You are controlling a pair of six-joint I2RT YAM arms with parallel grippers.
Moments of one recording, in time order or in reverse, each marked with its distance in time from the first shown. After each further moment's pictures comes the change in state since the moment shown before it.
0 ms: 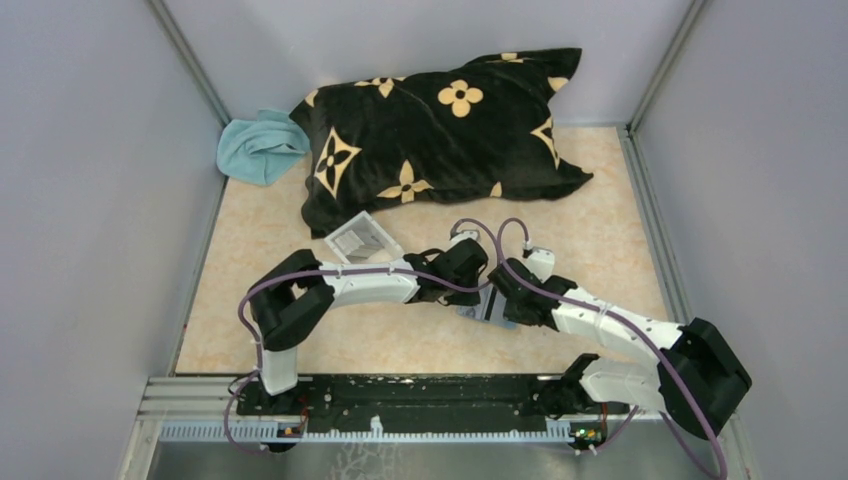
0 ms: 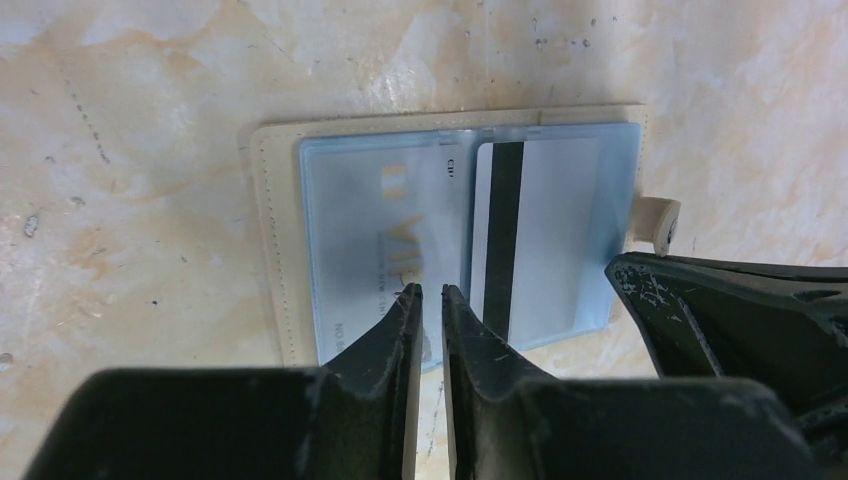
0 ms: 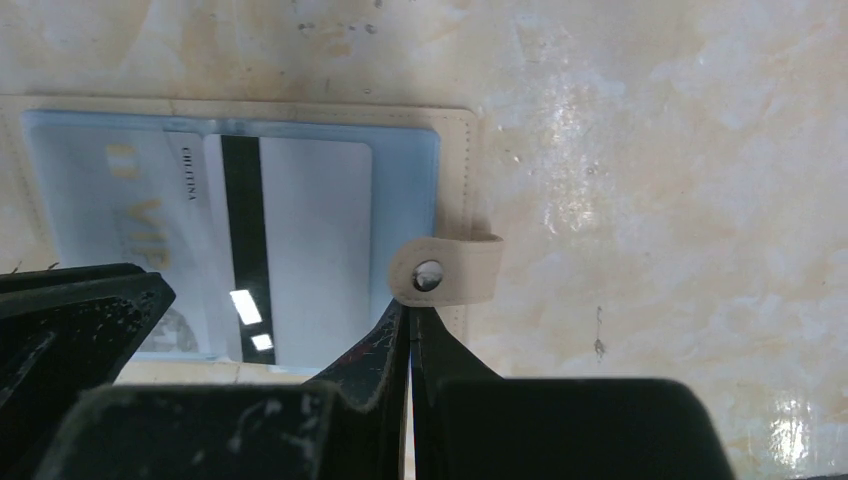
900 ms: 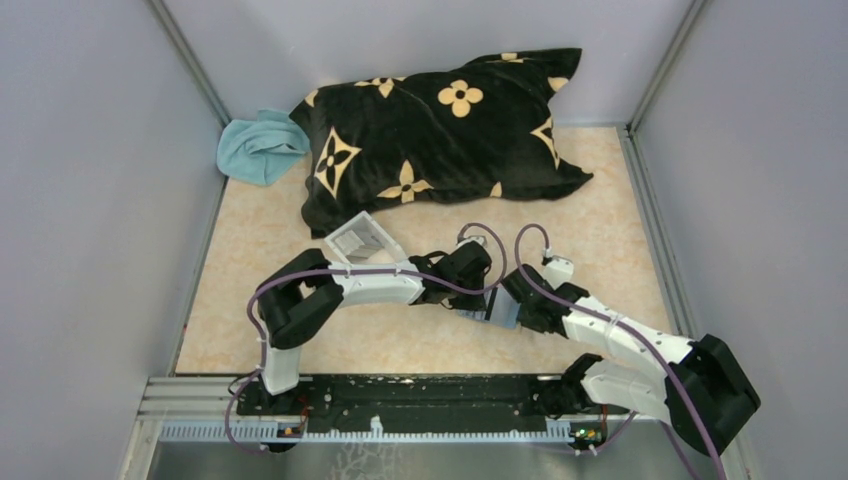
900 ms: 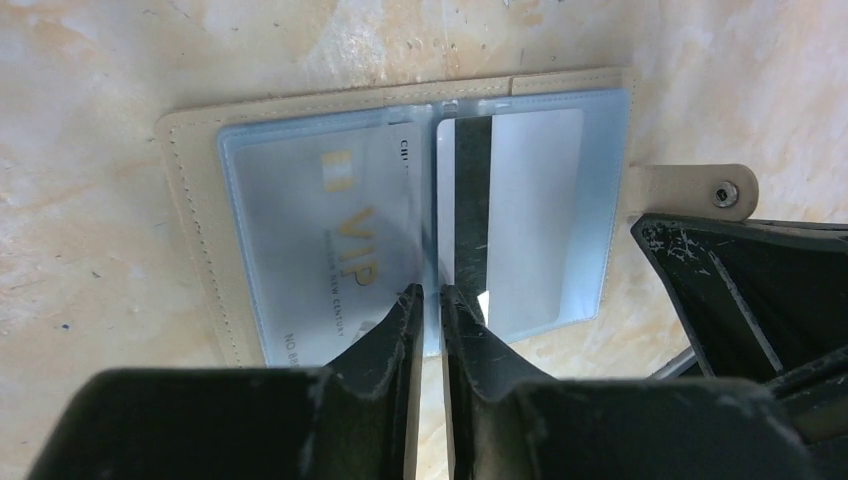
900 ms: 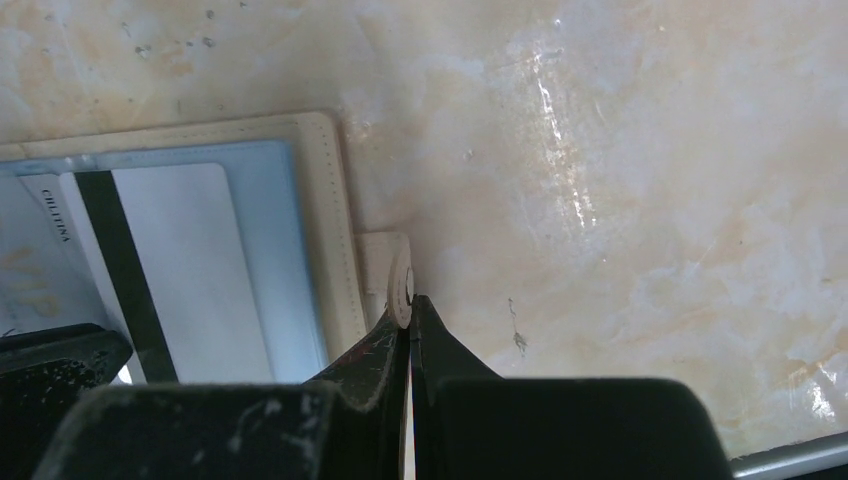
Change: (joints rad) left arm -0.007 0.044 0.014 0.027 0.082 0.000; right arm -0.072 -0.083 -0.078 -0.052 0.035 0.063
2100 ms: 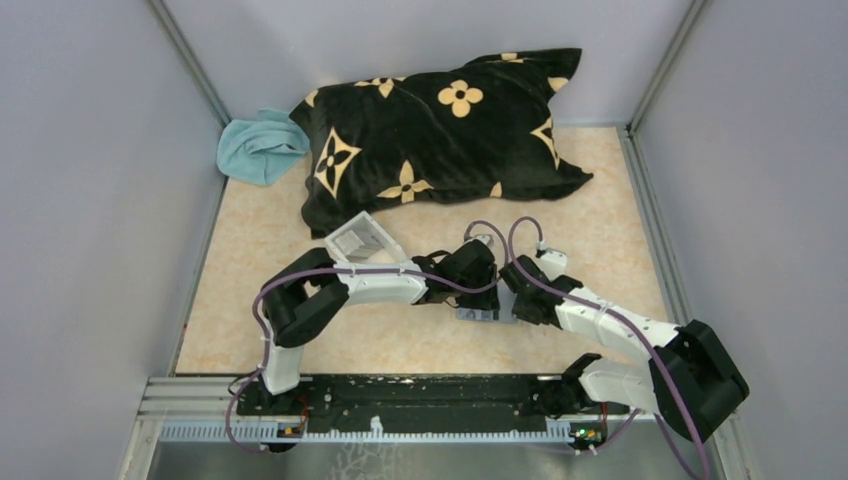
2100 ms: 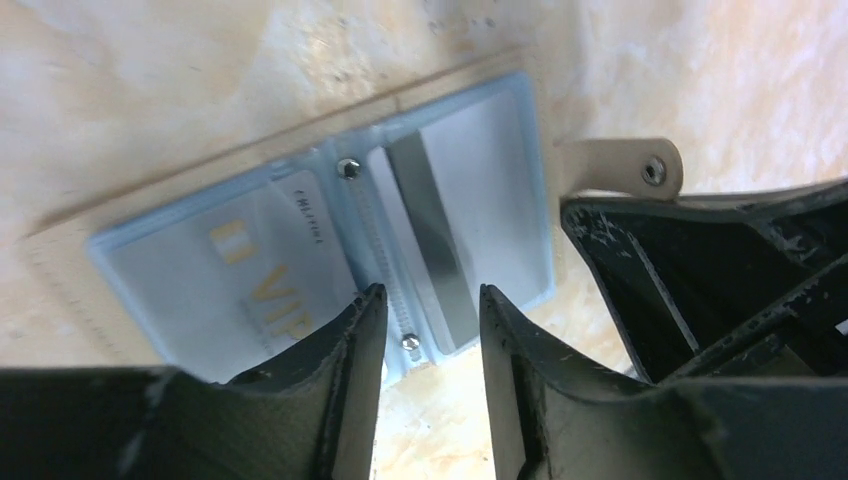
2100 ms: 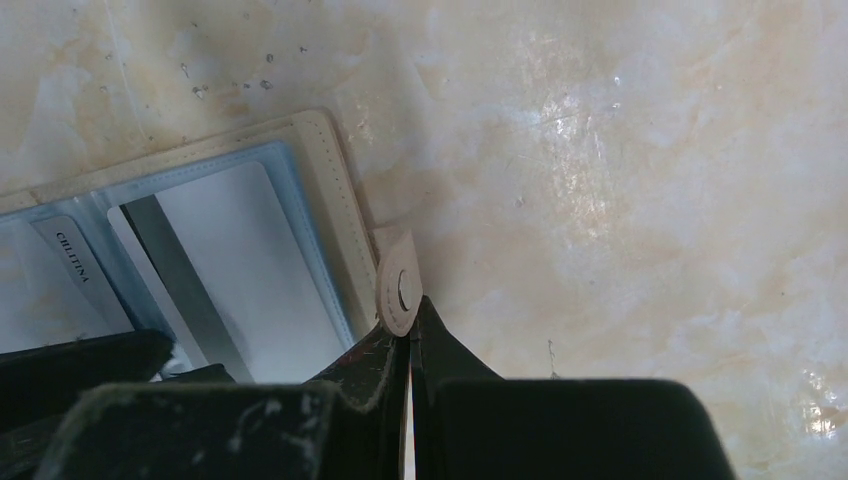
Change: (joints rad) left arm 0.000 0.034 0.016 0.084 0.064 0.017; right arm -0.047 0.092 0.024 0.098 -0.034 -0.067
